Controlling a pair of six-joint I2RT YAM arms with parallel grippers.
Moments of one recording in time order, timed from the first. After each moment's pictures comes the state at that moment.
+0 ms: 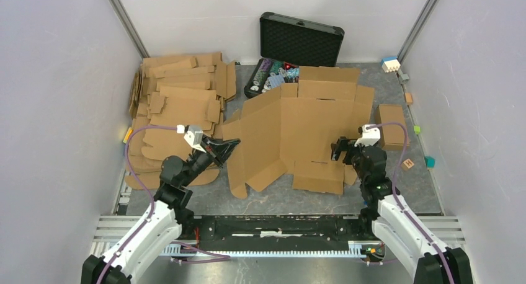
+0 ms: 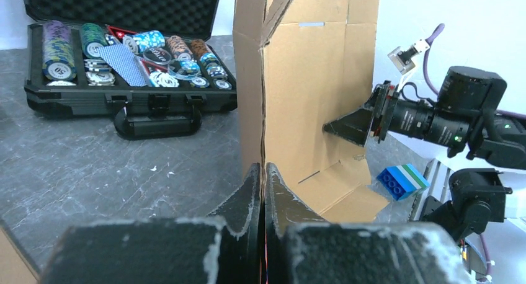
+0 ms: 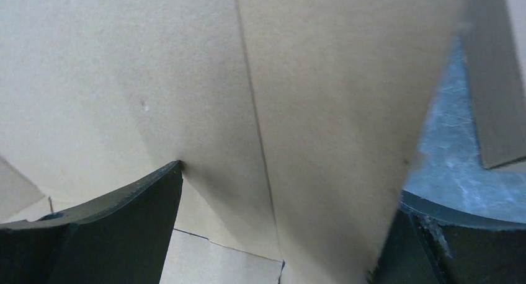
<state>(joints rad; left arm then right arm) -0.42 0.59 0.23 0.55 0.38 -0.42 0.24 0.71 0.16 0.24 0.10 0.22</state>
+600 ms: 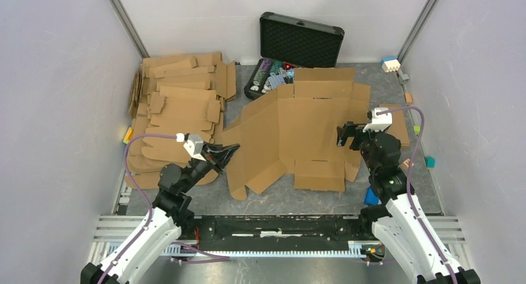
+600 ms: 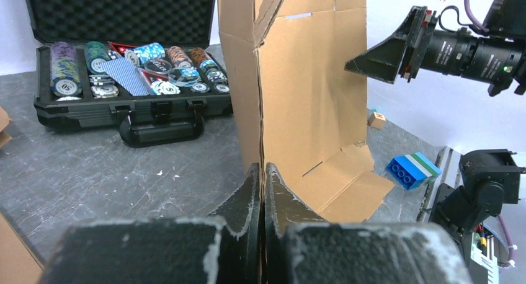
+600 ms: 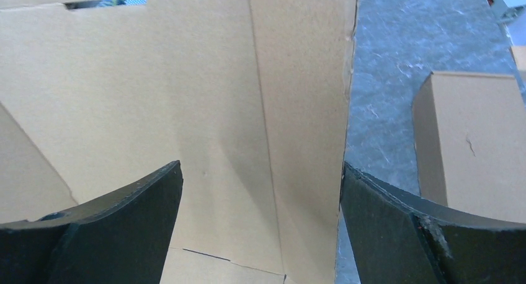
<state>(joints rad) -0.47 0.46 0.17 0.51 0.36 -0.34 0.24 0.61 0.45 -0.04 0.13 0.16</state>
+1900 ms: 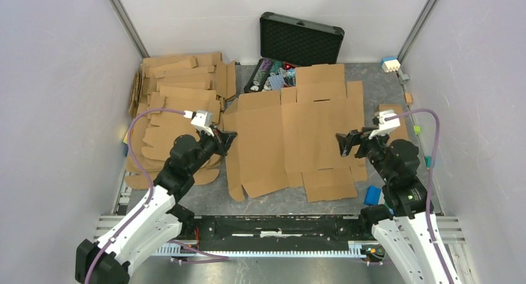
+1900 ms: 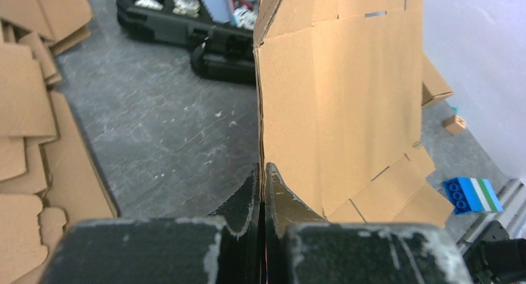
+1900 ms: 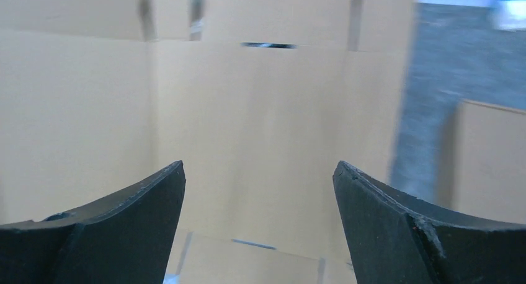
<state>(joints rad) -0.49 0.70 0.44 0.15 0.11 -0.37 0.24 0.46 0.65 -0.37 0.01 0.11</state>
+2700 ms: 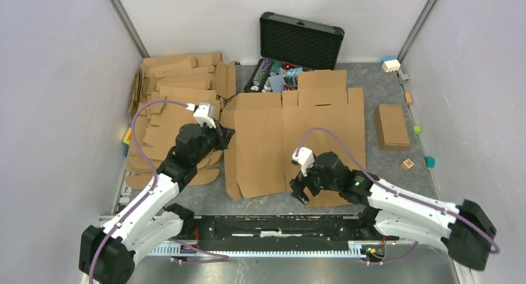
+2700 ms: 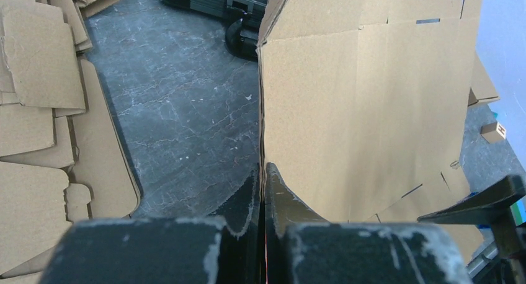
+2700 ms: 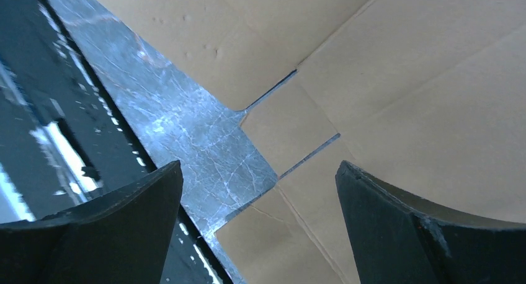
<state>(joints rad) -0.44 0.87 0.55 0.04 0.06 -0.39 0.87 0.88 0.45 -0.26 -0.17 0.05</state>
